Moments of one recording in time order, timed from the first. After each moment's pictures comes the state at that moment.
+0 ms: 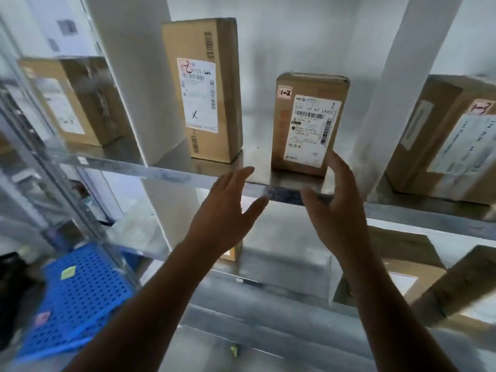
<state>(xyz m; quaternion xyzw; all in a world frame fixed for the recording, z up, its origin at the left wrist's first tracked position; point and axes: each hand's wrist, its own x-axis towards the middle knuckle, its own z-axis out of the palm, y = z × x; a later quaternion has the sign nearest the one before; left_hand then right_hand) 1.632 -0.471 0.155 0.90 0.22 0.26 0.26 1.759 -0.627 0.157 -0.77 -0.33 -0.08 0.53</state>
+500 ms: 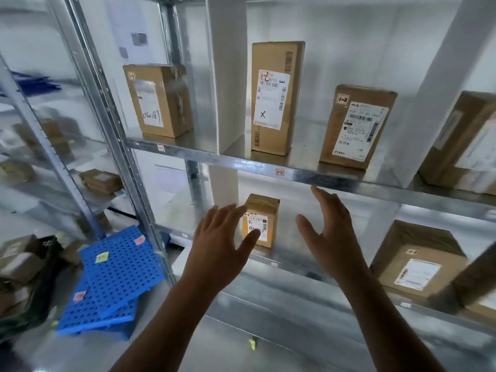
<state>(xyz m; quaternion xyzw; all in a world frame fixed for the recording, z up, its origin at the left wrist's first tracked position) 1.443 -0.471 0.121 0.91 0.28 0.25 0.20 1.608 -0.621 0.142 -0.83 -0.39 -0.04 0.41</state>
